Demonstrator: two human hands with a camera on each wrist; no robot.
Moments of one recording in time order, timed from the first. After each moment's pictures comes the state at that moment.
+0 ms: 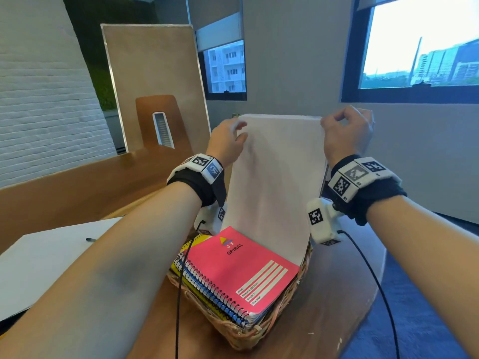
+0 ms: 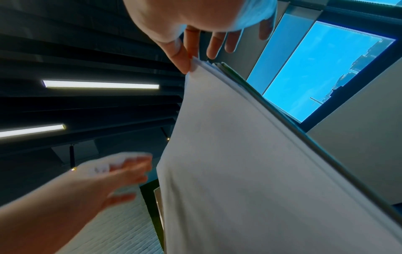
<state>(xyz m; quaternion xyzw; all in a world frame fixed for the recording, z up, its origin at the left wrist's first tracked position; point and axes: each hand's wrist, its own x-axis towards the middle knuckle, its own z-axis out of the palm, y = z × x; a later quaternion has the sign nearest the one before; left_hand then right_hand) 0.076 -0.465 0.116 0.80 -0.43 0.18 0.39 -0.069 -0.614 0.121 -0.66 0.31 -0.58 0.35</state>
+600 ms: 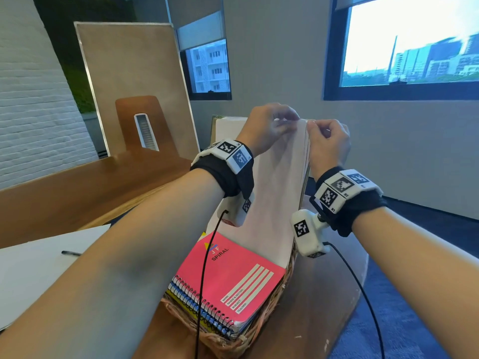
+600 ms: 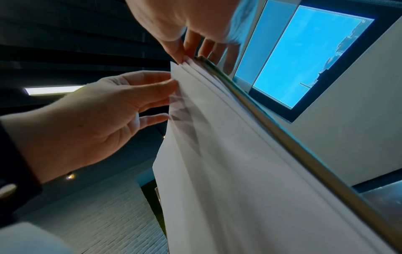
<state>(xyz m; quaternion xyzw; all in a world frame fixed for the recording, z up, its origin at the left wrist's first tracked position) 0.025 -0.538 0.142 0.67 -0.59 0.15 0.42 -0.068 -0.625 0.098 -0.62 0.26 -0.61 0.42</state>
